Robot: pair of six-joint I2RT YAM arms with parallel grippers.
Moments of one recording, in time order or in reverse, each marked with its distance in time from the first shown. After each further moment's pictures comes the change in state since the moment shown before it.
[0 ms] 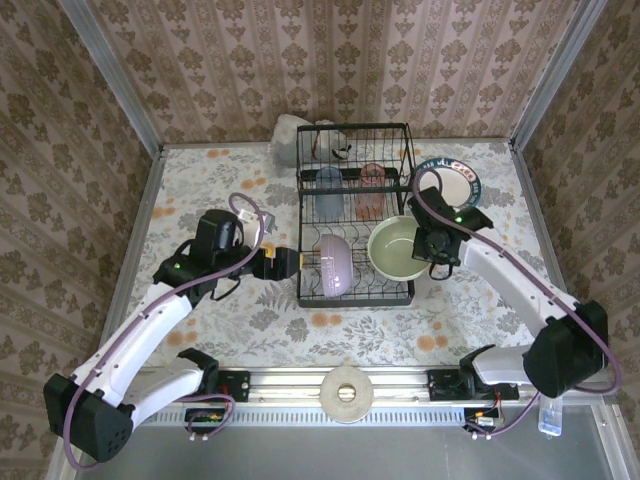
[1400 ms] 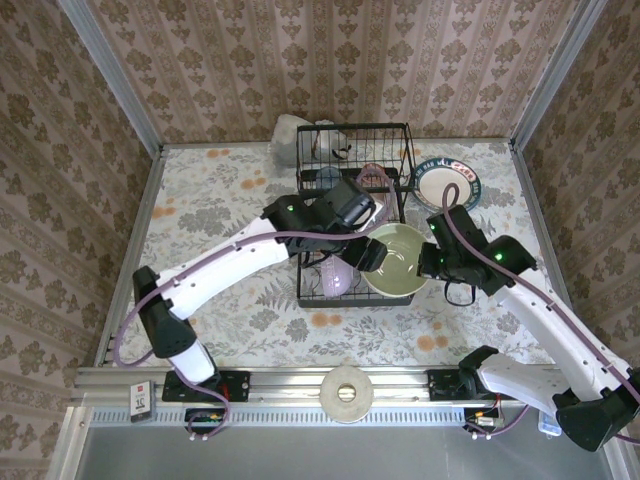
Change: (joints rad) left arm -0.563 0.719 0.914 -0.466 -0.445 -0.019; right arm 0.112 -0.293 -0.024 -0.072 -0.159 -0.018
